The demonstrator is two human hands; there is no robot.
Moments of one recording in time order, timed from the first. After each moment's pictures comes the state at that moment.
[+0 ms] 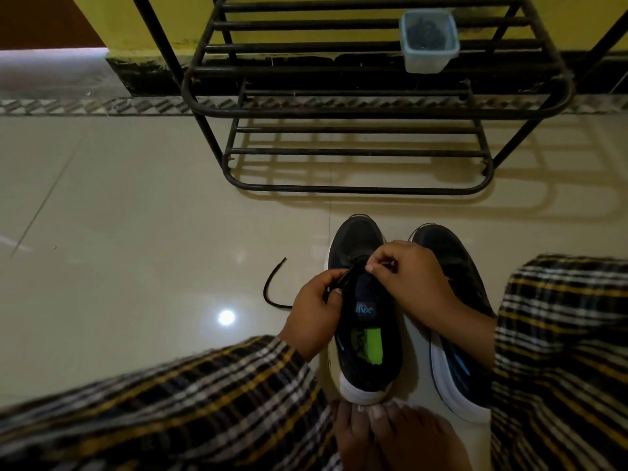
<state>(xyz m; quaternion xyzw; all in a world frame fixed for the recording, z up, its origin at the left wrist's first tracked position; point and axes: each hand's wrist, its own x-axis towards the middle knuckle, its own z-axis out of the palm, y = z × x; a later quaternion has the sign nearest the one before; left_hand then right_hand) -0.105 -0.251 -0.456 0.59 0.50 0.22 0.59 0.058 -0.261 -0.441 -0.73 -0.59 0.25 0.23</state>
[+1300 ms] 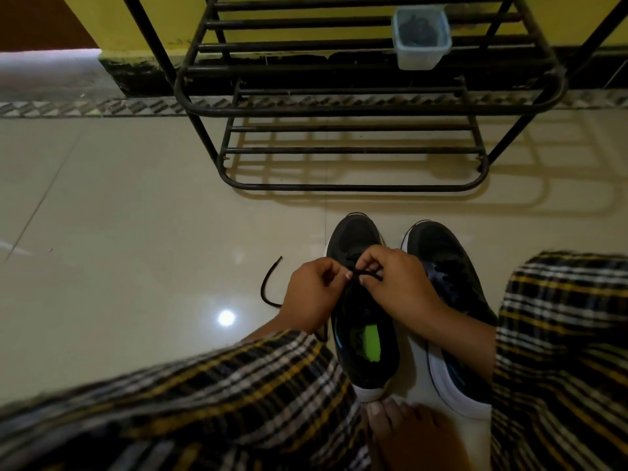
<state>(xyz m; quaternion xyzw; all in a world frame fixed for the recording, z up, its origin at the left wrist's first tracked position) -0.096 -0.228 -0.466 0.66 0.54 0.19 0.48 0.042 -0.265 -0.439 -0.74 -0.57 0.29 0.21</state>
